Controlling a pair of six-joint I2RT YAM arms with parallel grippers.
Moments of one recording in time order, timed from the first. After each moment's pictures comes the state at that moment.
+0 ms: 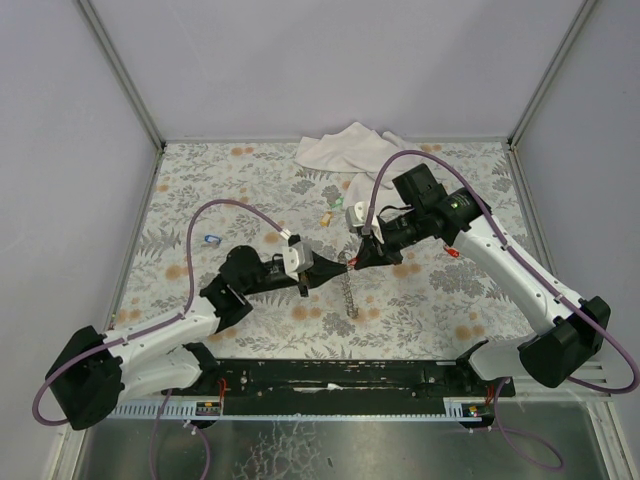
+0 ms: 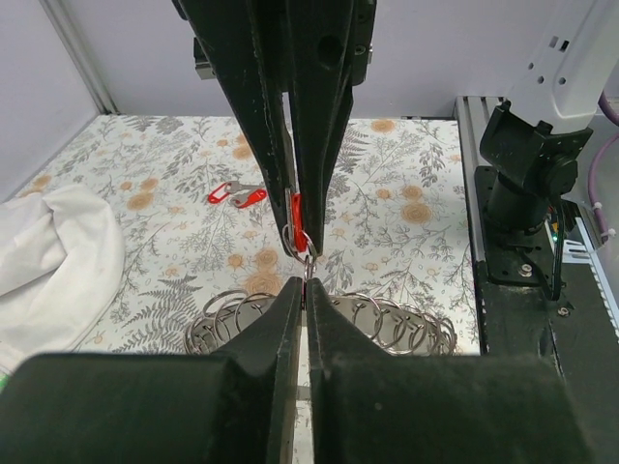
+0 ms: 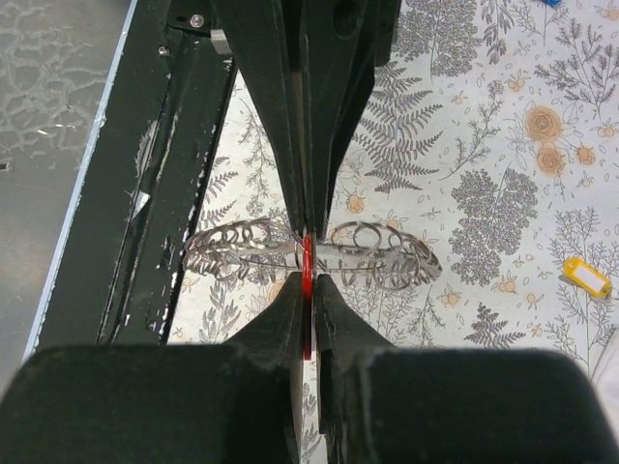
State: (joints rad) left arm -0.81 1.06 0.51 0.64 0.56 0.05; right arm 0.59 1.37 1.38 -1.03 -0.90 -0.93
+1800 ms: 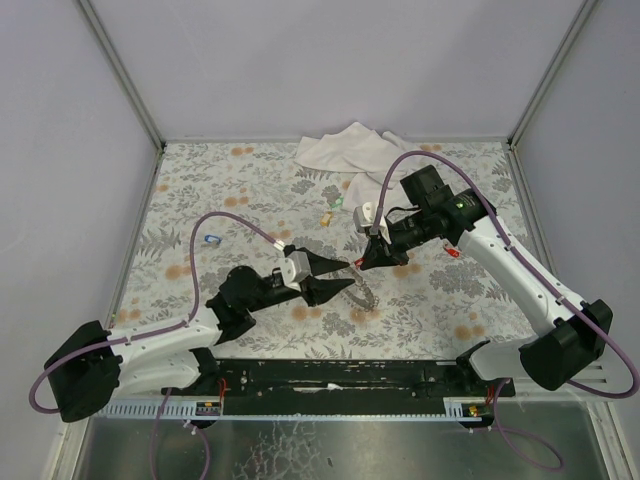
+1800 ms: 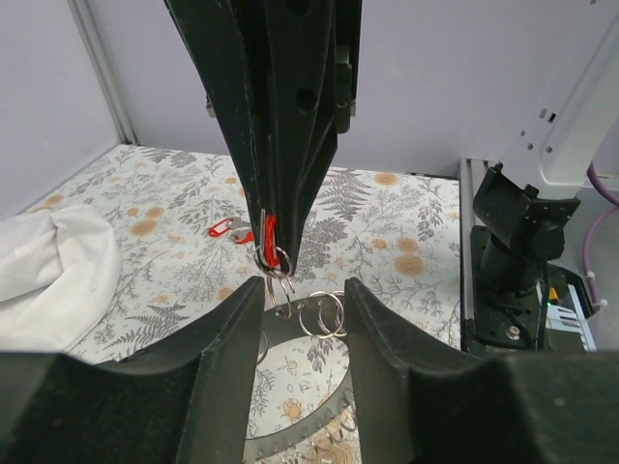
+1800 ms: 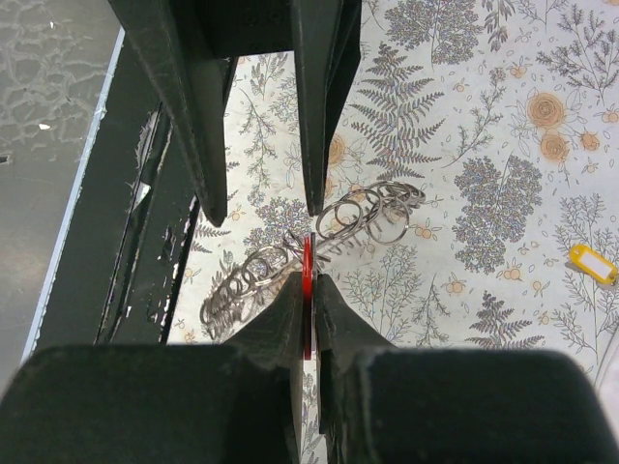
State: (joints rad) left arm -0.92 1.04 0.40 0.86 0.36 -0.05; right arm 0.53 1.36 1.34 -1.06 -0.93 -0.98
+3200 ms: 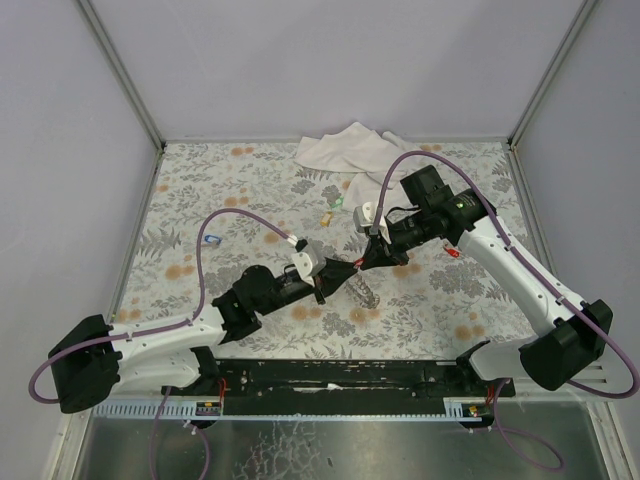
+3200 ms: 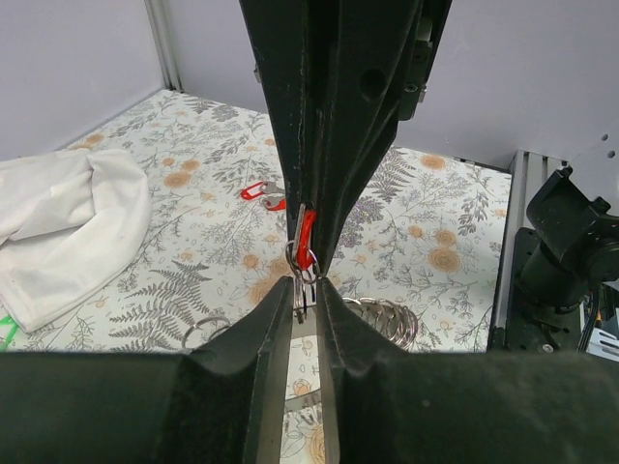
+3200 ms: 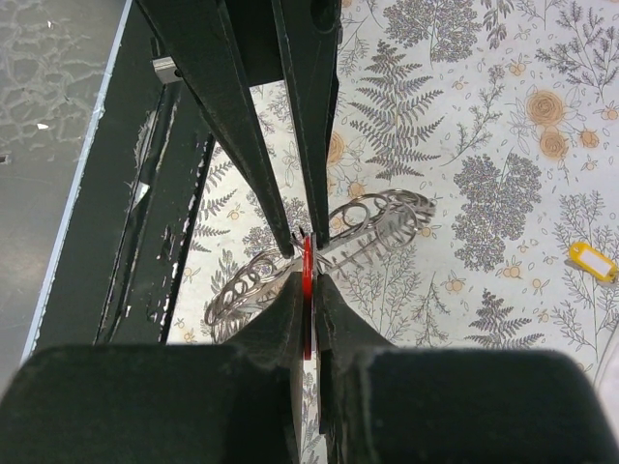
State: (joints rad) left arm -1.03 1.07 0.48 0.71 0.10 -0.04; right arm 0.53 1.36 1.34 -1.06 -0.93 -0.97
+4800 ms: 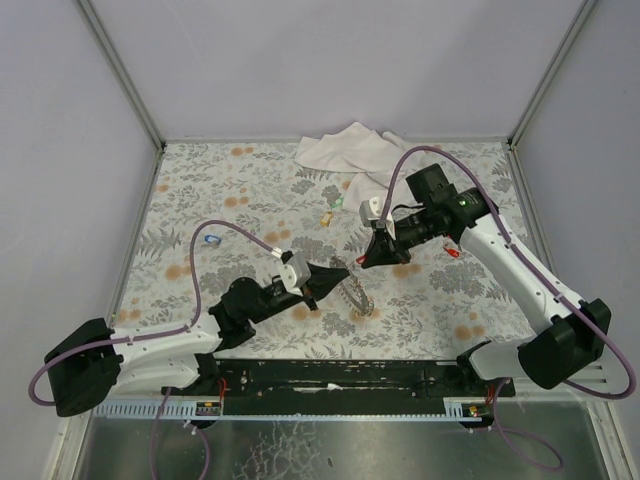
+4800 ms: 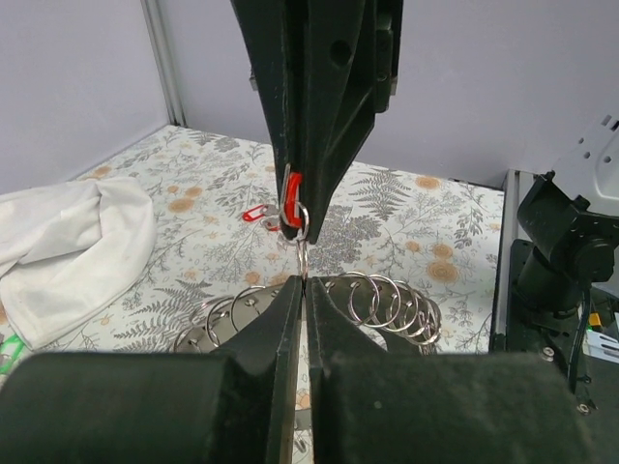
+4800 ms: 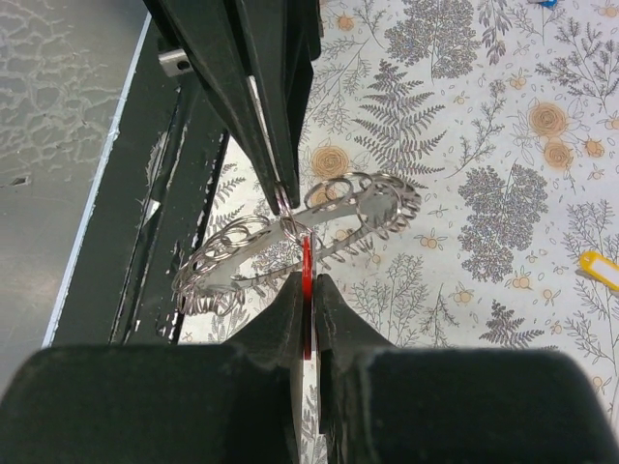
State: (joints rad) left arm -1.03 1.03 0.35 0.88 0.11 -0.03; right arm 0.48 1.37 1.32 -1.04 -1.01 -0.98
